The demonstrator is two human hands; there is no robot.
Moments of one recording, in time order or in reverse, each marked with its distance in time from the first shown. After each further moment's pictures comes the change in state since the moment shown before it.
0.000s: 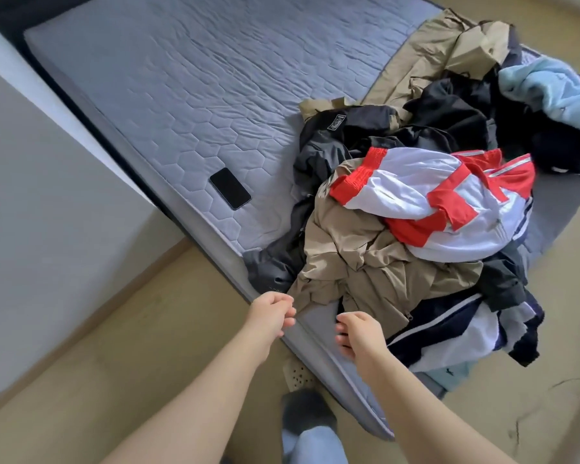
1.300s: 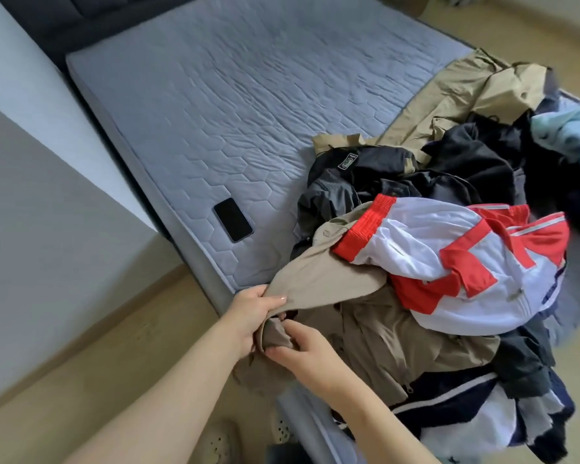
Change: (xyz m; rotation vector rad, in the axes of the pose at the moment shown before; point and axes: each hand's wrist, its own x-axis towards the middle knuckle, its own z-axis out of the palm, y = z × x) left_hand 0.051 0.091 0.017 -0.332 -0.057 0.048; right_hand 0.006 -0.093 0.025 -0.544 -0.689 -0.565
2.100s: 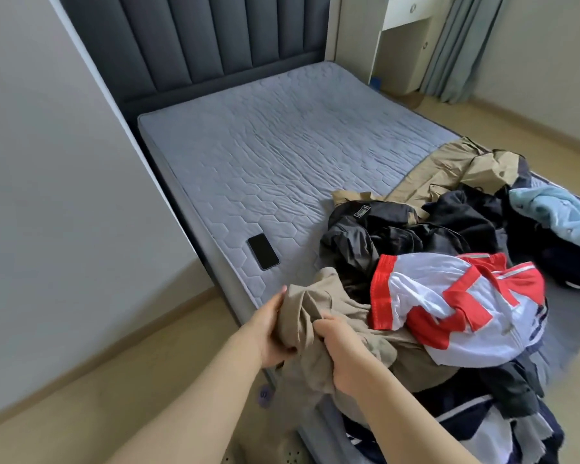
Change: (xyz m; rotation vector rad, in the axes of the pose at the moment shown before) left_hand -0.115 0.006 -0.049 -0.352 -0.242 -0.249; right_hand -0.052 -0.069 0.054 0.390 0.167 0.176
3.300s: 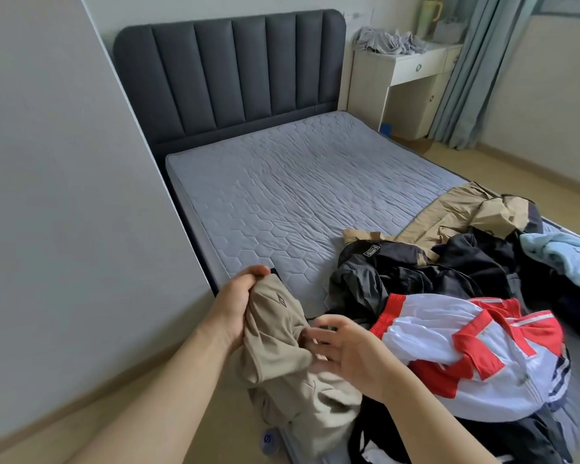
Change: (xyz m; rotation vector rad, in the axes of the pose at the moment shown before) left_hand -0.058 0.063 0.004 -0.053 0.097 0.769; right_hand 0.001 -0.040 -0.028 0.175 -0.292 -0.029
